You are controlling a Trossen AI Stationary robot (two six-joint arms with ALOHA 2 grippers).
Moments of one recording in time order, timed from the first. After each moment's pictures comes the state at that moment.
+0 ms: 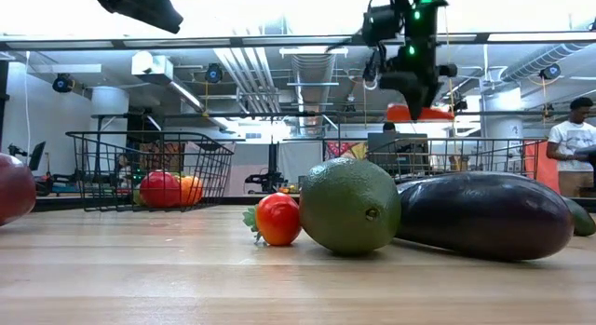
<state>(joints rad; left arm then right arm) -0.51 1.11 0.99 -0.80 -0.91 -0.54 -0.58 1.62 1.48 -1.23 0.41 0.31</state>
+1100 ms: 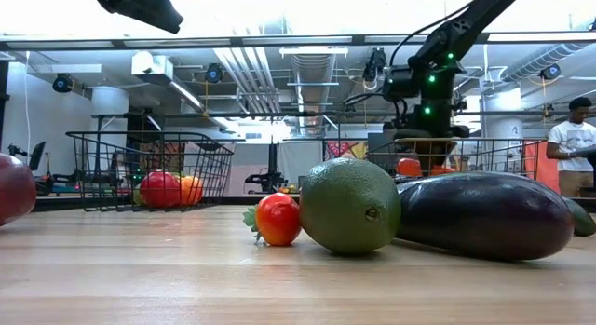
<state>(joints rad) -0.51 1.11 0.99 -0.80 -0.91 -0.54 -0.77 1.62 1.07 -0.75 0.23 0.14</state>
